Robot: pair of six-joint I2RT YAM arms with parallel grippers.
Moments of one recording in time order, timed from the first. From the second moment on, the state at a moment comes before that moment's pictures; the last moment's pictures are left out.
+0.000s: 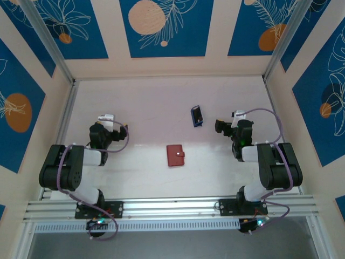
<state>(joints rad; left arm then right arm) -0.04 1.56 0.37 0.82 0.08 0.06 0.02 1.52 0.39 0.72 -0.04 0.12</state>
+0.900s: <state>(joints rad) -0.25 1.26 0.91 -0.25 0.13 -0.33 -0.01 1.20 0.89 -0.45 -0.12 0.66</state>
